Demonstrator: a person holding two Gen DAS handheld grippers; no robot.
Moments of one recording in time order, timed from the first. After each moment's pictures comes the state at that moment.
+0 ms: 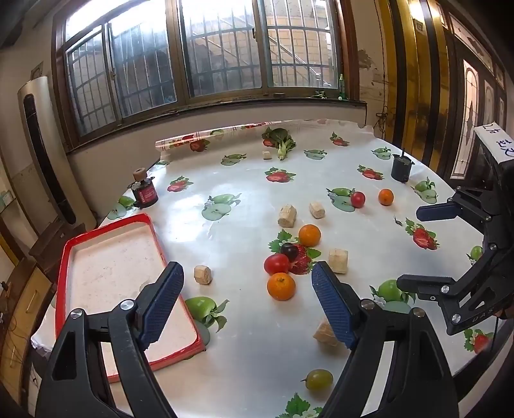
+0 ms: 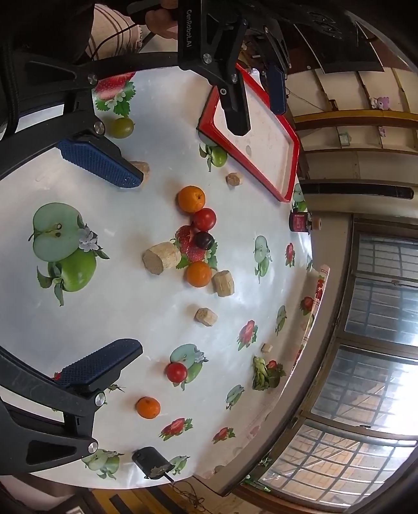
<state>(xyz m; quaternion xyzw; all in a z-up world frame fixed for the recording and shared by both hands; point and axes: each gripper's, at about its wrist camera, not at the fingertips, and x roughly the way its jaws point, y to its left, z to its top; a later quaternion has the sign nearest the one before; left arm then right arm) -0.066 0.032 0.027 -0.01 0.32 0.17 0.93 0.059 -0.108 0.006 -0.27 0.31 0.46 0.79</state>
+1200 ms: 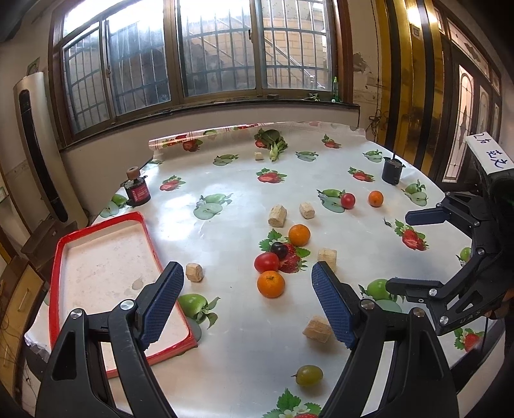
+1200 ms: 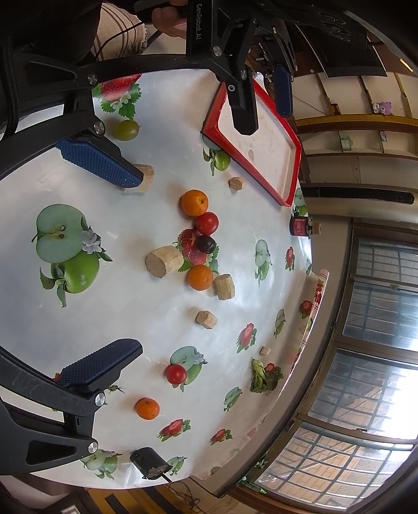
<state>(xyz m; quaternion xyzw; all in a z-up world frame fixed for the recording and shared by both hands) -0.073 0.028 0.028 -0.02 0.32 0.14 0.94 0.055 -0.109 0.002 -0.27 0.31 0.46 0.78</state>
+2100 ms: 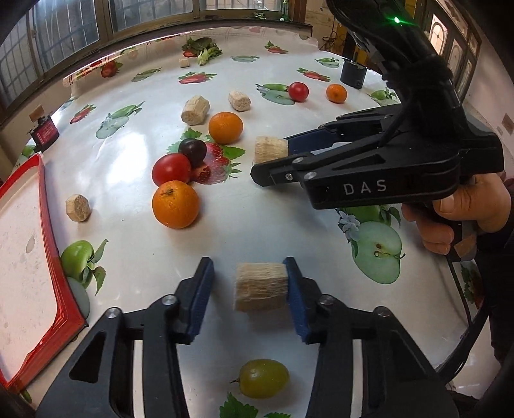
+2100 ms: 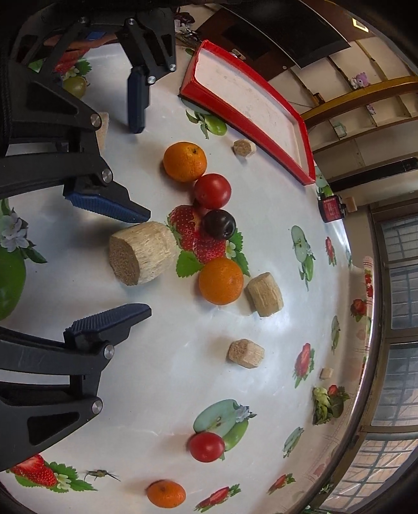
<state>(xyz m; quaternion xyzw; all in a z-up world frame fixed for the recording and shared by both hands) -0.024 -0.002 -0.070 -0.03 0.48 0.01 0.88 0.132 -0.054 -0.081 -0.19 0.43 0.48 0.74</state>
